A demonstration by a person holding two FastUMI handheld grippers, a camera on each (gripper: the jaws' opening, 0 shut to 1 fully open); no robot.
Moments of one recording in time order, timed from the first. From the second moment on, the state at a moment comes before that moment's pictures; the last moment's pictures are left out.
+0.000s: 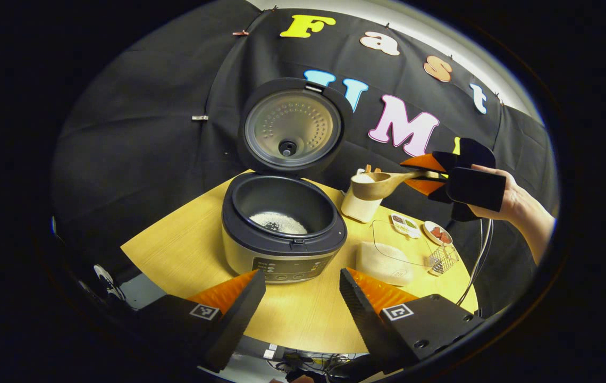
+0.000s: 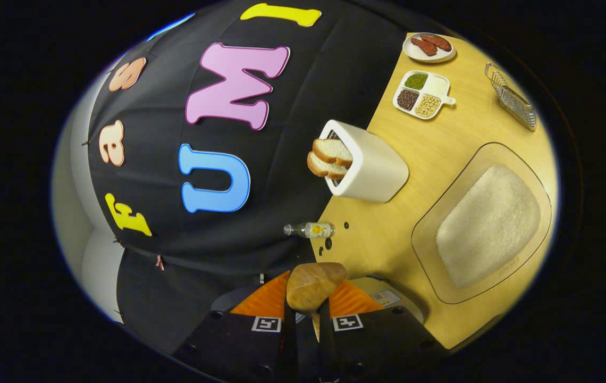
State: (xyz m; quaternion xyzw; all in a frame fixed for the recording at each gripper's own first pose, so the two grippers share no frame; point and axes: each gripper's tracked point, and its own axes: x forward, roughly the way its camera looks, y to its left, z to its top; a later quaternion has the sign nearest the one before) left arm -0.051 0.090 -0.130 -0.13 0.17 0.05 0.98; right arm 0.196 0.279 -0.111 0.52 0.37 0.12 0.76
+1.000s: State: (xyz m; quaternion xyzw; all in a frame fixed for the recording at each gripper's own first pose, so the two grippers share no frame) left arm -0.049 0.125 -0.140 -0.14 0.18 0.07 0.97; right arm 0.153 0.462 -0.125 0.06 0.22 0.39 0.90
